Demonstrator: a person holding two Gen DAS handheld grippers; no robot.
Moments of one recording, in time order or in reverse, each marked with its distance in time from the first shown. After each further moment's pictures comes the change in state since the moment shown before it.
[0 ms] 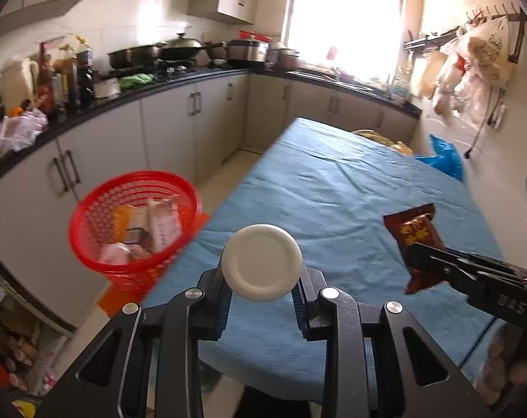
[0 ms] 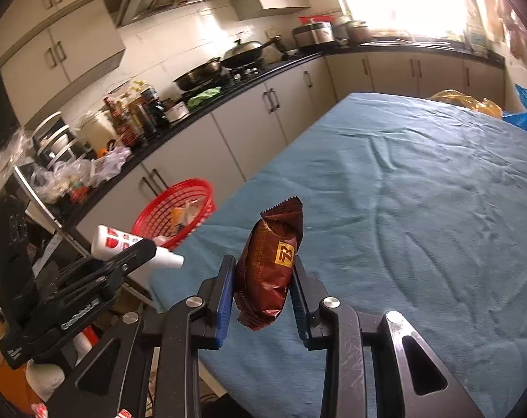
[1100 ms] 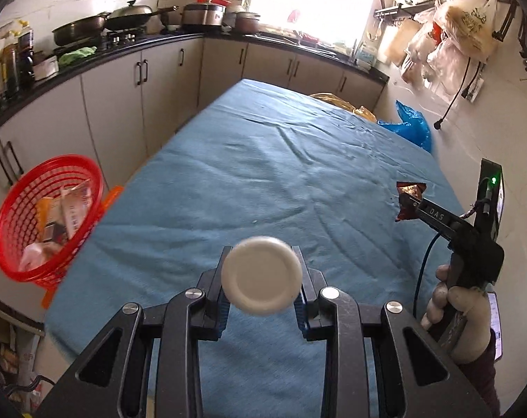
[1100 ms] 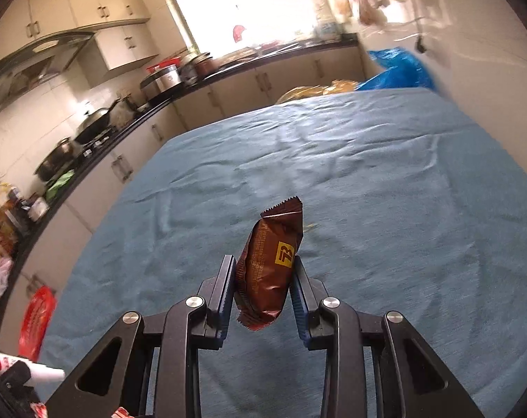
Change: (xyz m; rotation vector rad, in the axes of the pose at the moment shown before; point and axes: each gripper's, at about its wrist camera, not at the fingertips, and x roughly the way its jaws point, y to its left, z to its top) left arm 0.058 -0.065 0.010 0.037 0.164 -0.186; right arm -0.002 -0.198 0.016 0.372 -0.176 -0.408
